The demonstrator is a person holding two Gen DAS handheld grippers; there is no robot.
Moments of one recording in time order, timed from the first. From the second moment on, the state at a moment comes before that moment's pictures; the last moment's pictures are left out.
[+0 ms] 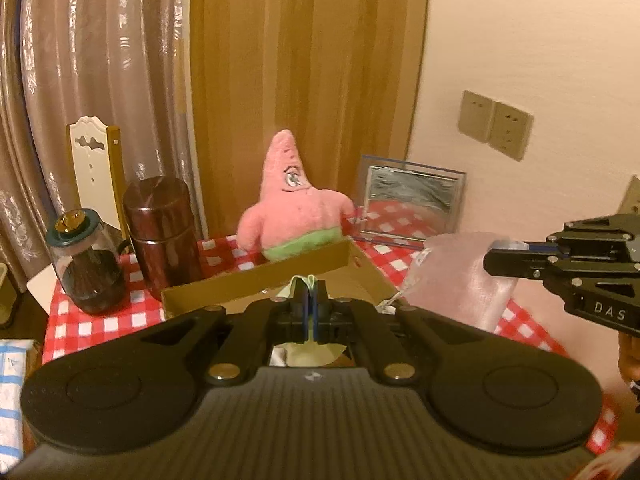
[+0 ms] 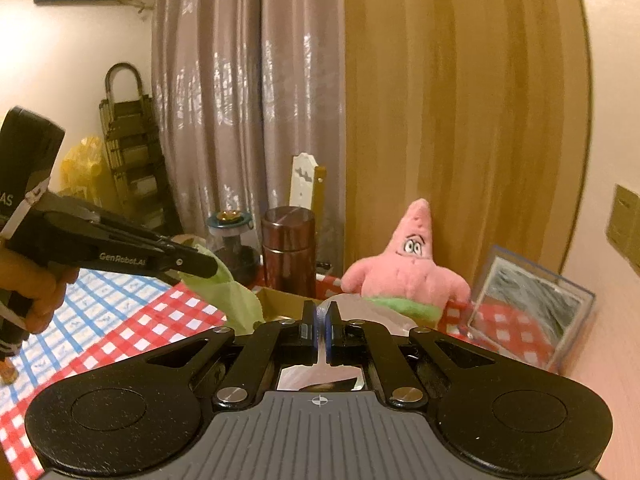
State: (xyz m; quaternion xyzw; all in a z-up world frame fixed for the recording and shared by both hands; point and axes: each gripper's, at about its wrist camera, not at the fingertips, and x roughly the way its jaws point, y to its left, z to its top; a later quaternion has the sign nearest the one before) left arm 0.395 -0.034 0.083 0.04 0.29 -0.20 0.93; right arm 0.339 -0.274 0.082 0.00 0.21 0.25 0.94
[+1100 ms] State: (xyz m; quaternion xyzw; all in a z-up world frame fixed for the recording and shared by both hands) left arm 0.527 0.004 -0.077 0.06 0.42 -0.14 0.90; right arm 0.517 -0.204 -0.068 -0.03 0.39 0.25 0.89
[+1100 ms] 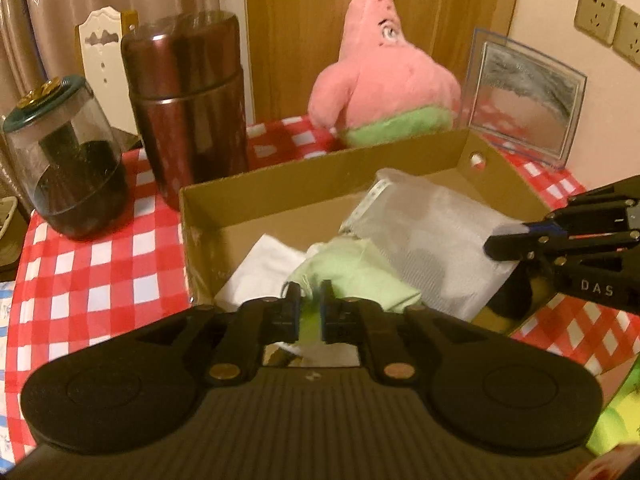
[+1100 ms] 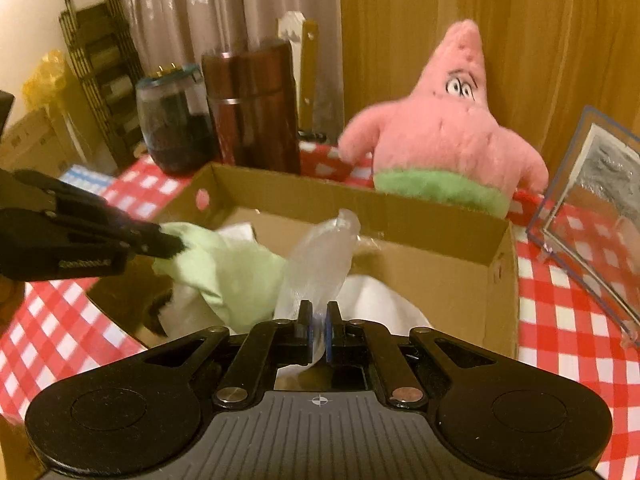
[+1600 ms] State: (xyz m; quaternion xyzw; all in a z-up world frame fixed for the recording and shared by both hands) left arm 0.497 0.017 -0.053 0.06 0.40 -0.12 0.91; right arm 0.492 -0.213 -0.051 -0.06 0.36 0.22 0.91
